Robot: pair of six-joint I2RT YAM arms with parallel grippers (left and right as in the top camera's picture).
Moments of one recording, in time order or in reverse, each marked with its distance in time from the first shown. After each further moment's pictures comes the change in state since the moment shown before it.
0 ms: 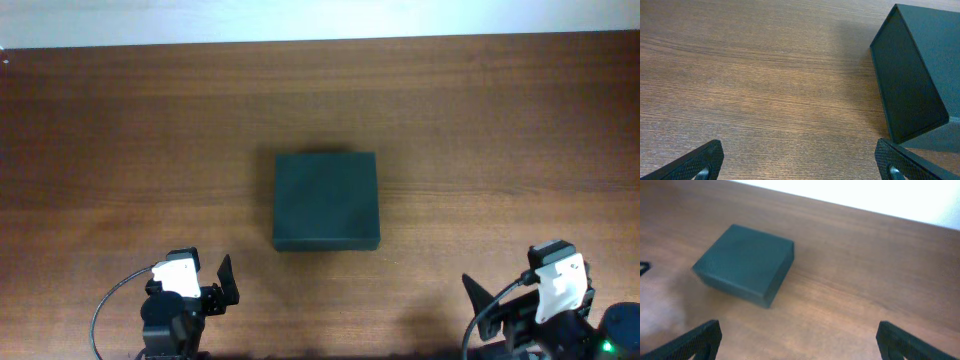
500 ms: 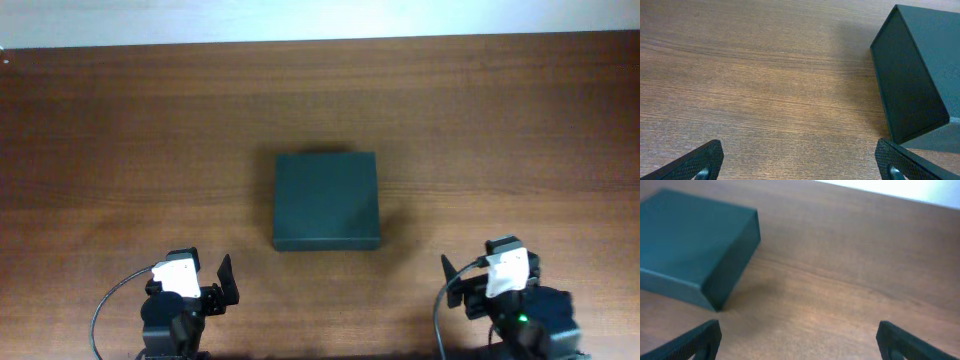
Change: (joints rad) left arm 0.000 -0.005 -0.002 0.000 -0.002 0.000; right arm 0.000 -0.323 -0.703 0.420 0.131 -0.001
